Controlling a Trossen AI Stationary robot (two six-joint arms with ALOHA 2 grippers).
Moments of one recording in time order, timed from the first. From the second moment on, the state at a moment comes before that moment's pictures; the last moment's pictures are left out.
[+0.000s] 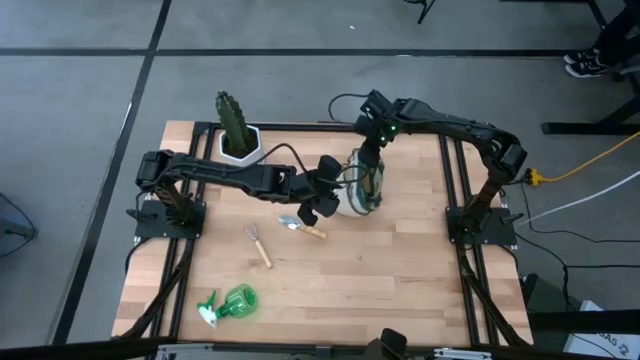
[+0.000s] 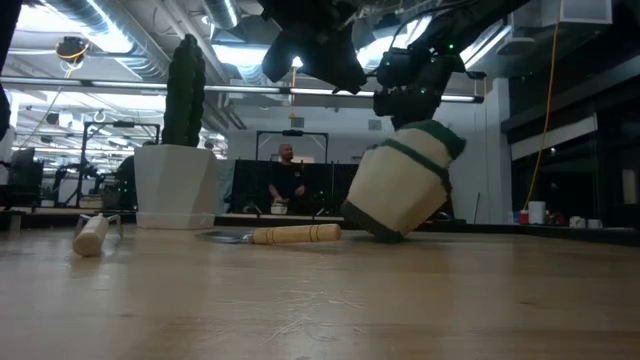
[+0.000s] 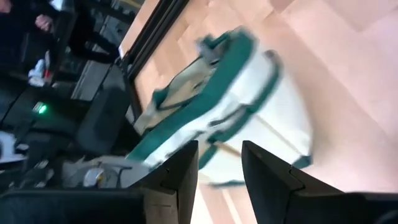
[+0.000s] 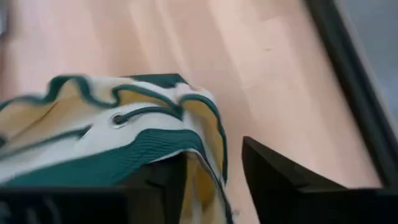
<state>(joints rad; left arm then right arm) -0.02 1.71 1.41 -0.42 -0.35 0.81 -0.61 1.73 1.38 -0.83 -0.19 -0.21</state>
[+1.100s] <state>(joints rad) 0.11 1.73 1.41 -0.56 -0.10 0.42 -0.58 1.45 1.27 -0.92 -0.17 -0.16</state>
